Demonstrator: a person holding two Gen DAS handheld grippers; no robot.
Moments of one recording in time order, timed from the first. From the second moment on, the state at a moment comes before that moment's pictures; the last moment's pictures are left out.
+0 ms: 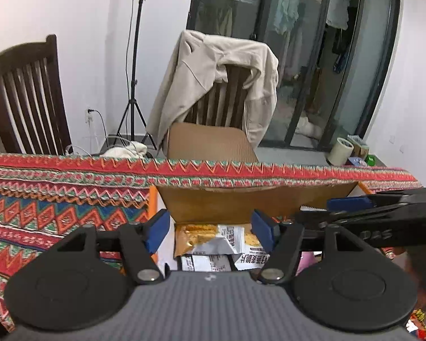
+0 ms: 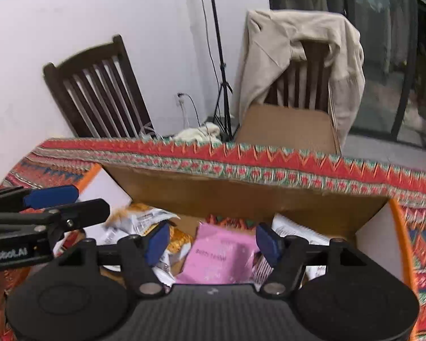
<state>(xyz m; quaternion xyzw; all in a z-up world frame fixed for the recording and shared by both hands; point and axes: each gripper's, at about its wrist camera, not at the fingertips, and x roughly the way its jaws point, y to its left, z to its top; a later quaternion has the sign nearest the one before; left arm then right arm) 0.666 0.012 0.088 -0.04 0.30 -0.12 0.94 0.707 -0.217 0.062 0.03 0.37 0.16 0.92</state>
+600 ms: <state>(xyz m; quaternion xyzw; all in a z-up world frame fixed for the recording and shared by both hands) 0.405 0.020 0.138 0.02 0.19 -0.13 0.97 0.460 -0.292 0.143 0.02 0.26 0.19 0.95</state>
